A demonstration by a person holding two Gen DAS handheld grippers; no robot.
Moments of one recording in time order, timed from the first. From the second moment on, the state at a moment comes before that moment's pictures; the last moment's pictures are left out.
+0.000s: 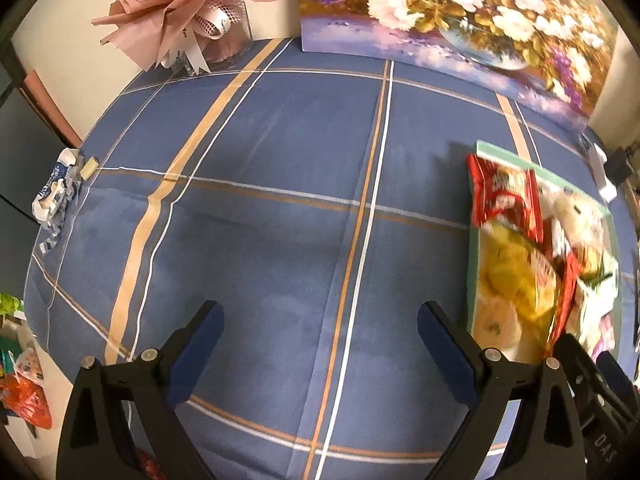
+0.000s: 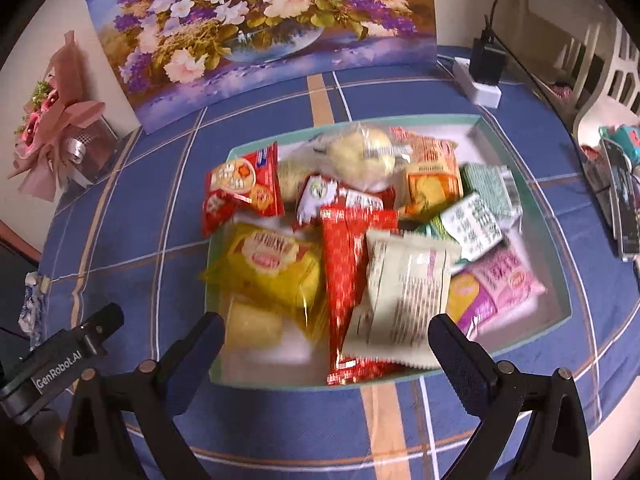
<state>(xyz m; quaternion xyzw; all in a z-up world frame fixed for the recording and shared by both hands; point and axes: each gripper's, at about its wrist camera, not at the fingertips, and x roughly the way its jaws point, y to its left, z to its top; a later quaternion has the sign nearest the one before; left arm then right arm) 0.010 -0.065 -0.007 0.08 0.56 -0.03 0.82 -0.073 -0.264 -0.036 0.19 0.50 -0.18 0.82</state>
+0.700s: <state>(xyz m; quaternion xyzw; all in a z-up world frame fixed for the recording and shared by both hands) -0.016 -0.056 0.000 0.09 0.55 -0.05 0.83 -0.097 -0.250 -0.026 0.18 0.49 -0.18 0.83</state>
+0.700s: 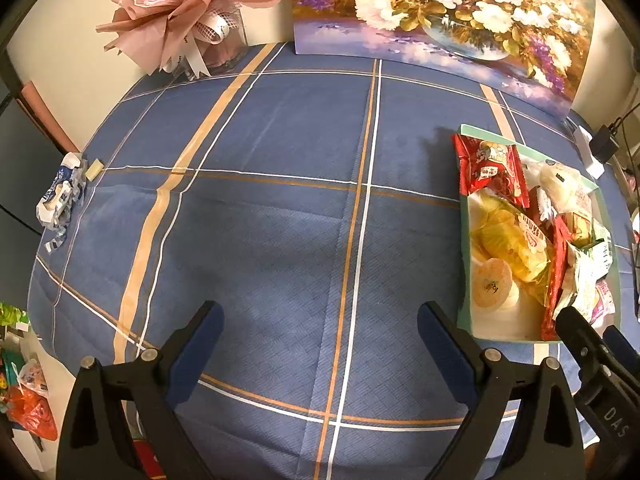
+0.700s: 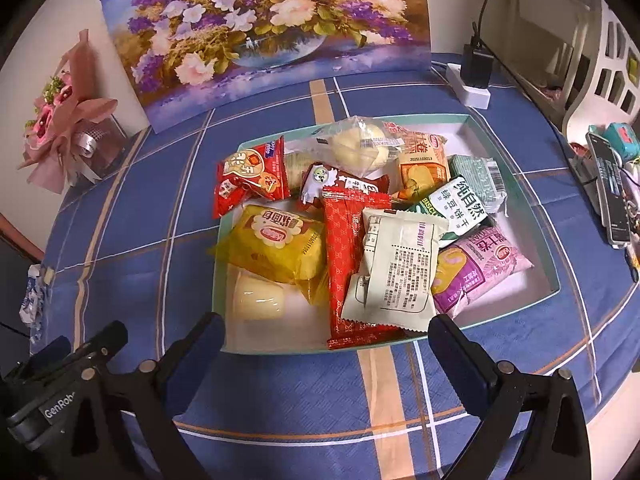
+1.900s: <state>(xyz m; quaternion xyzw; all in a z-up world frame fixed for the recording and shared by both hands) -0.008 -0.052 -0.008 0.09 0.57 -0.03 0.82 -0.087 -0.239 -0.031 0.14 0.50 -0.17 0.84</state>
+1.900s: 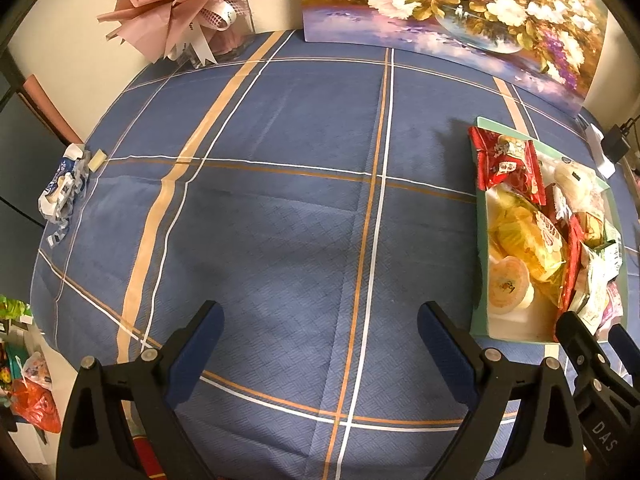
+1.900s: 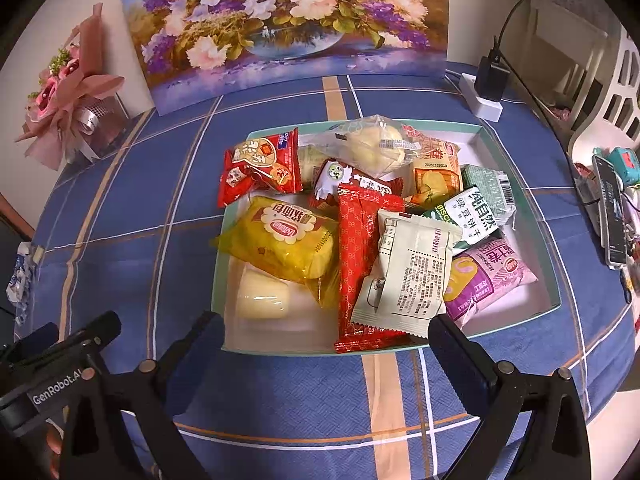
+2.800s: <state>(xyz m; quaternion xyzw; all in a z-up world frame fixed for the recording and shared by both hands) -0.006 -0.050 -0.008 0.09 0.57 -0.01 0.82 -0.085 -0.243 -0.036 0.15 0.51 -0.17 0.83</state>
